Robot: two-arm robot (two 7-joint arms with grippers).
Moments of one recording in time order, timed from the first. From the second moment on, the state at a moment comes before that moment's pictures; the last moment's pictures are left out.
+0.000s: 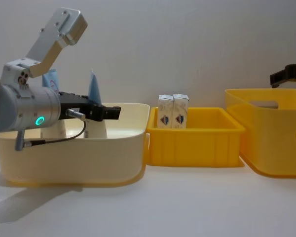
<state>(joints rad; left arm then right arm) -0.56 0.20 0.32 -1.24 -0.09 0.23 -0.26 0.73 0.15 -0.13 -1.22 0.18 0.77 -0.03</state>
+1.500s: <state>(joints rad) -0.57 0.19 0.31 -1.22 -0.09 0.21 -0.27 0.73 0.15 -0.13 -1.22 0.18 0.77 -0.03</state>
